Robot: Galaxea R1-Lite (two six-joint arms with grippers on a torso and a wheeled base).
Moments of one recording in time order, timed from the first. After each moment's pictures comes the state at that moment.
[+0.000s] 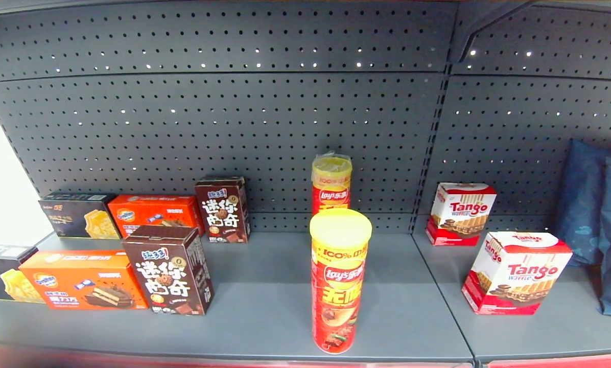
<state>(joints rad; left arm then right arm) 0.00 0.00 0.00 0.01 -0.10 0.06 0.00 0.00 0.00 0.00 0.02 0.01</state>
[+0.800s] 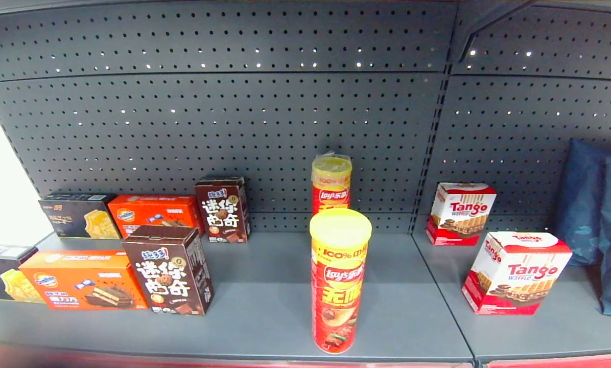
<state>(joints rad) 0.00 0.00 0.00 0.01 -0.10 0.06 0.00 0.00 0.00 0.00 0.02 0.01</state>
